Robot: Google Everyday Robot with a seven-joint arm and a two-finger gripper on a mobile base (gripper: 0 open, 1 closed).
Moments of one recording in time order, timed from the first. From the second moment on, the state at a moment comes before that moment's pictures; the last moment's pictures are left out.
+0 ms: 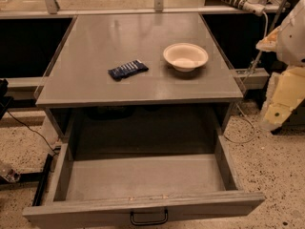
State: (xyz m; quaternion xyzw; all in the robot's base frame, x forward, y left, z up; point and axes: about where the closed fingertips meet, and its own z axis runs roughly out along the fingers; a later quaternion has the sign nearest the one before) arm 0.438 -0.217 0.976 -0.60 0.78 -0.03 0.16
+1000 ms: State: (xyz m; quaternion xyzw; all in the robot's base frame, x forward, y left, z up) arm 0.401 -0.202 0.952 -0.62 0.77 -0.03 0.16
